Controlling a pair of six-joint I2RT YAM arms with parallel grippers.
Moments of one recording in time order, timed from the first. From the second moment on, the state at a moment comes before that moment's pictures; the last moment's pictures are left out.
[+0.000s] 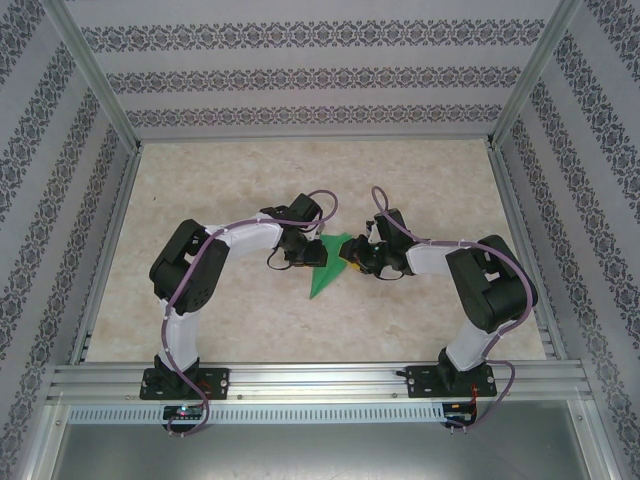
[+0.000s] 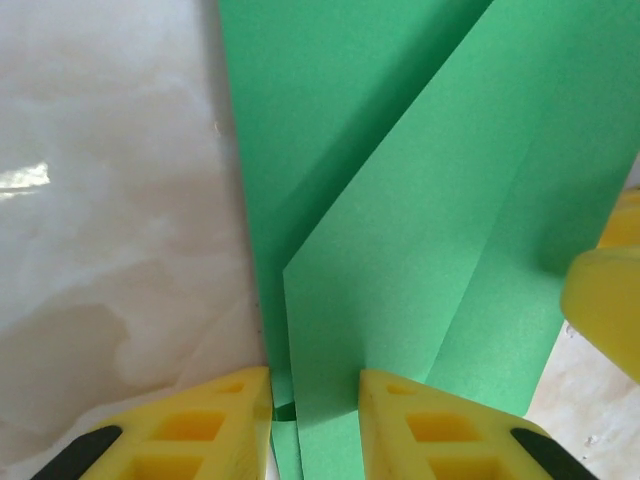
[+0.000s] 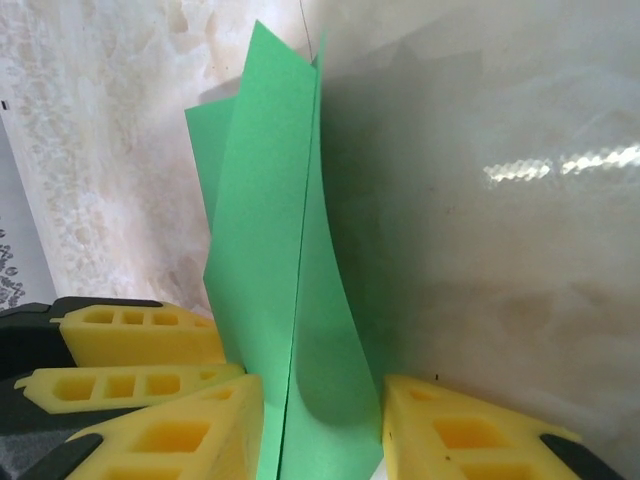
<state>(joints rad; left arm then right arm) -0.64 1.99 1.31 -0.55 0.34 -0.53 0.41 1.71 0.72 0.10 -0.53 0.89</state>
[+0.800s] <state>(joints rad) -0.64 1.98 1.29 -0.56 0.36 -0.55 0.39 1.82 0.81 0.15 -0.61 0.87</state>
